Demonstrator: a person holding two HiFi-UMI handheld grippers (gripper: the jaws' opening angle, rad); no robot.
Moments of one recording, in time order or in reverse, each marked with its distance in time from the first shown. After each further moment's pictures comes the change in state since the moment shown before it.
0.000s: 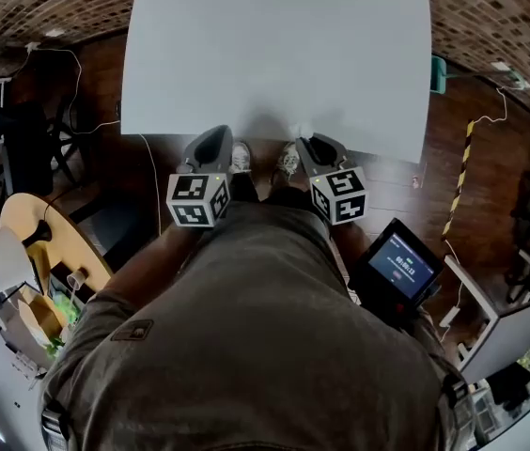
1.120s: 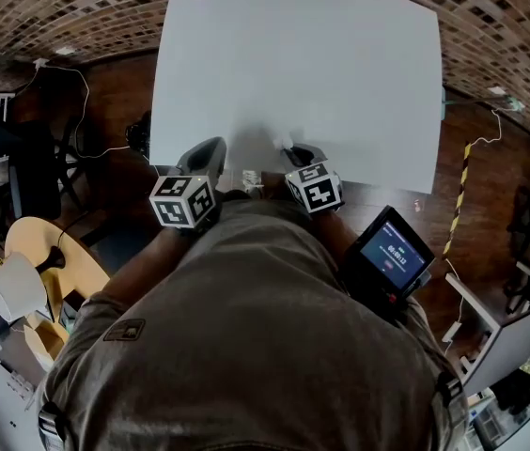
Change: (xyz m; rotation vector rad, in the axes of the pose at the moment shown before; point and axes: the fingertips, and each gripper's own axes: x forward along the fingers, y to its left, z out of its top) left arm 0.001 0.098 0.035 -0.161 0.024 -0.098; right arm 0.124 0.044 0.001 -0.105 0.218 -0.004
